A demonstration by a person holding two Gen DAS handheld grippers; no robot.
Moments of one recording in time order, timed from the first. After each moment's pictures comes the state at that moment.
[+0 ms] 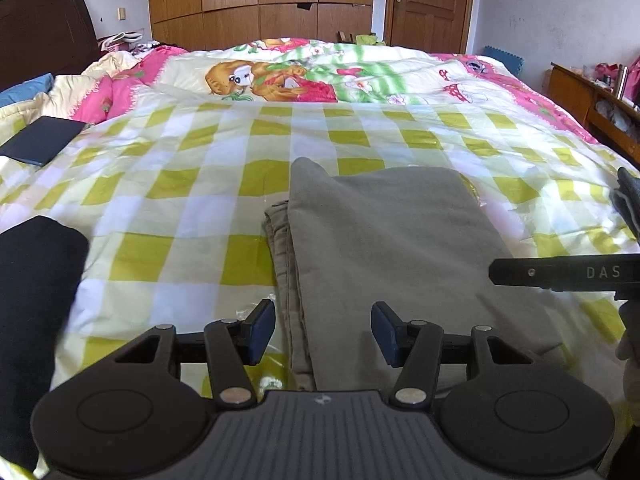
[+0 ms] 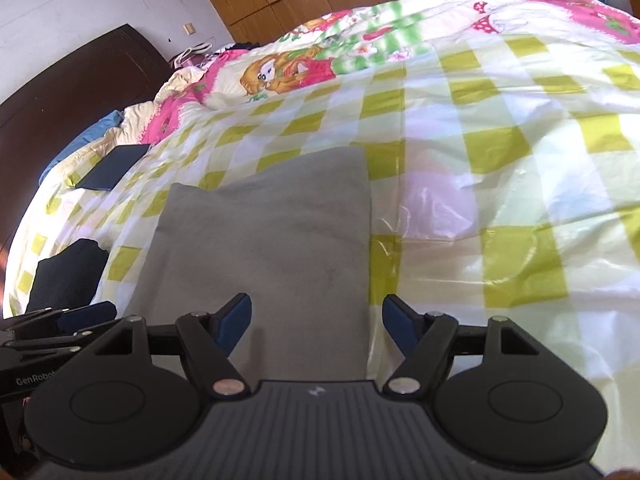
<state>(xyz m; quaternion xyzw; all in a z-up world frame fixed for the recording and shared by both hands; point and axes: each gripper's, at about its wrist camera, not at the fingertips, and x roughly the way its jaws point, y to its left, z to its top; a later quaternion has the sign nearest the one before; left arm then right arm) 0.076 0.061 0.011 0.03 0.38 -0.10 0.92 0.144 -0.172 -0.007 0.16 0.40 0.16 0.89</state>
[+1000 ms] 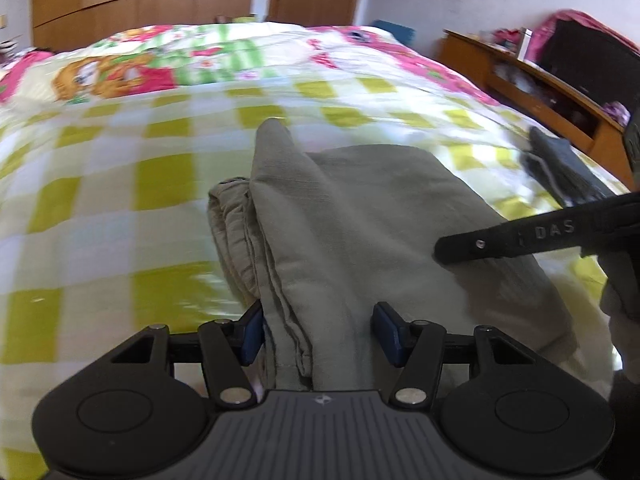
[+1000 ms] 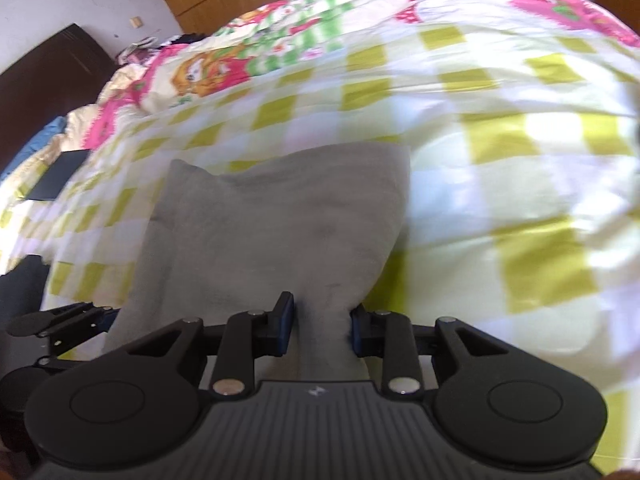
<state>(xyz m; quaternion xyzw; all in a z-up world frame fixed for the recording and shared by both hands) 0.118 -0.058 -0.024 0.04 0.40 -0.28 0.87 0.156 -0.266 -0.004 0.15 0.44 0.08 0.88</state>
